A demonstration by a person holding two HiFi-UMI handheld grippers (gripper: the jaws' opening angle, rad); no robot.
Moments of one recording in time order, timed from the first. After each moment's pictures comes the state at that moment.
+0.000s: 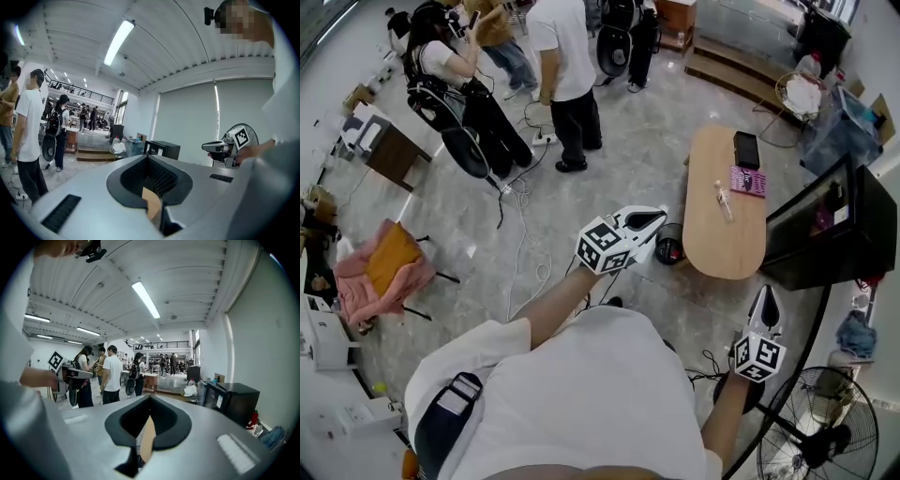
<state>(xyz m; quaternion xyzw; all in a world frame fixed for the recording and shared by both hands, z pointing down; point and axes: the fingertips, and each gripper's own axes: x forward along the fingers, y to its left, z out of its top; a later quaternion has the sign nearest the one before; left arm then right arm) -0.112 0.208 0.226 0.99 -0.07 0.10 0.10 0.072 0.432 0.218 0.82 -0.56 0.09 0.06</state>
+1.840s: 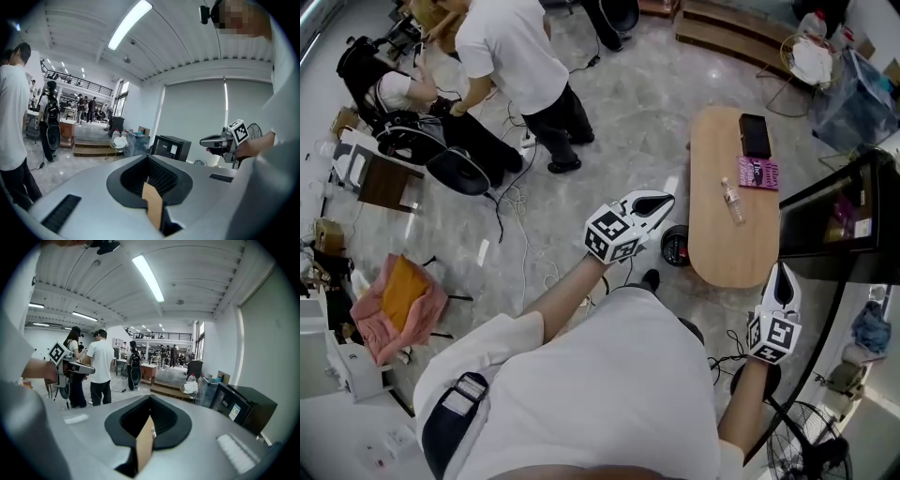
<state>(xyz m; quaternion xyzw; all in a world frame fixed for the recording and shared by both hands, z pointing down) 0.013 0.007 0.282 0.98 -0.05 0.14 0.12 0.183 0.221 0.259 0.81 -0.55 0.12 0.13</state>
